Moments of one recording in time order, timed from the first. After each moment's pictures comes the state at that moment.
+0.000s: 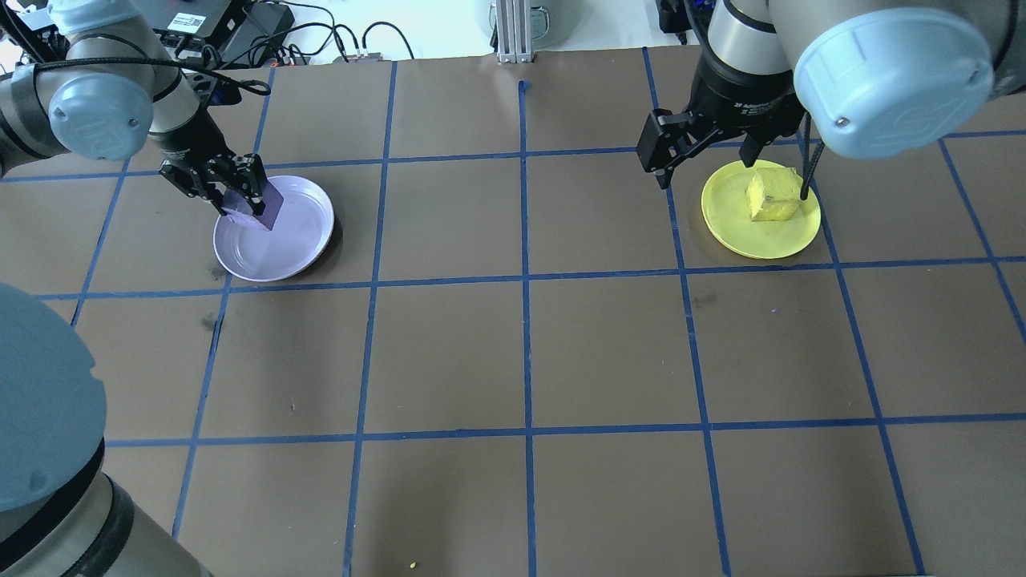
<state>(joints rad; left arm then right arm) -1.30 -2.06 -1.48 -1.31 1.57 0.35 1.66 -1.50 1.56 -1.67 -1.60 -0.12</state>
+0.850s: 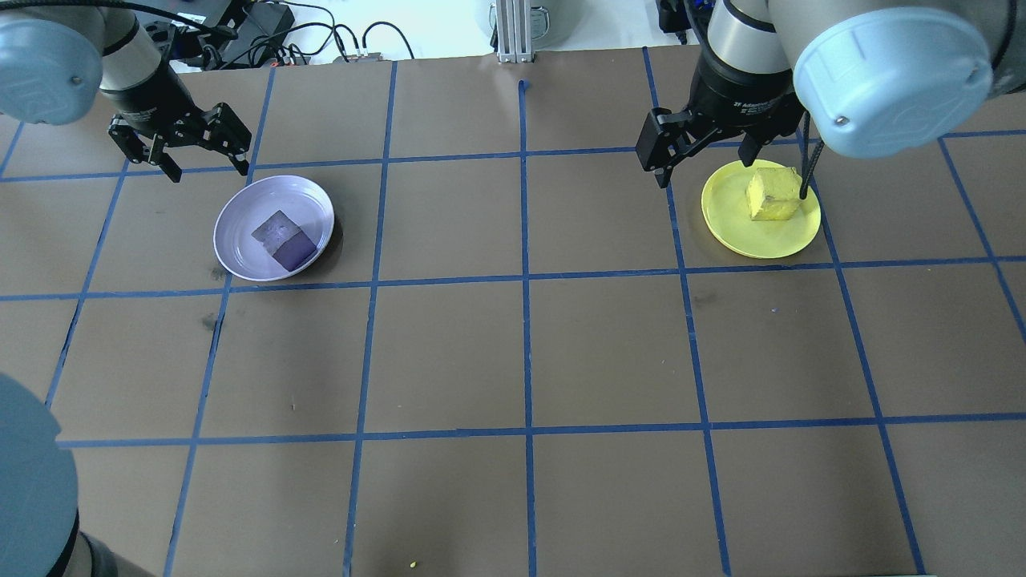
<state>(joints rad) -1.31 -1.94 -1.44 -1.40 1.58 0.20 1.66 -1.50 1.56 -1.68 -1.60 -0.12</state>
